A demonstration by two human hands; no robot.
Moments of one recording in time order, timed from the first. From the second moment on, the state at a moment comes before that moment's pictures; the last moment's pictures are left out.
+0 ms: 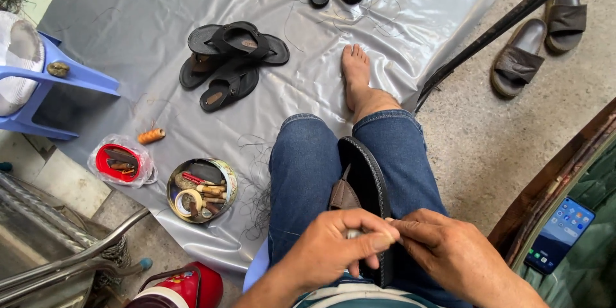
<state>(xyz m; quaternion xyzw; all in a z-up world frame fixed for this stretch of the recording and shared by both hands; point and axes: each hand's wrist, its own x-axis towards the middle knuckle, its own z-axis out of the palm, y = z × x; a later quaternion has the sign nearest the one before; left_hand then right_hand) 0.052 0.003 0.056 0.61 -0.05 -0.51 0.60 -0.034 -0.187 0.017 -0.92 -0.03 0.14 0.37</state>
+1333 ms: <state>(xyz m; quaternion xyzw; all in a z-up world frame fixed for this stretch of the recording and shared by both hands) 0.029 0.037 0.037 0.87 -0.16 -0.29 0.37 -0.046 -0.186 0.007 -0.74 0.14 0.08 0.65</state>
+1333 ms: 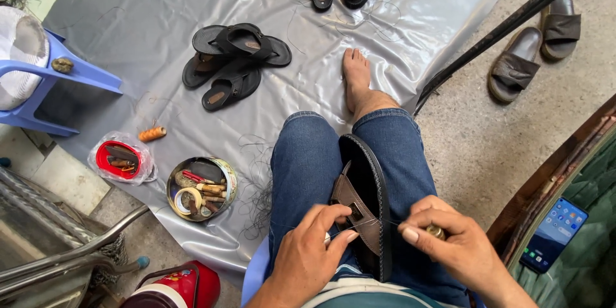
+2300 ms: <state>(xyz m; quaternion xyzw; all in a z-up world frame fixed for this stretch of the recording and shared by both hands) 0.056 0.036 0.074 0.82 -0.09 -0.47 0.31 -0.046 -0.366 -0.021 -0.42 0.31 -0.14 0.84</state>
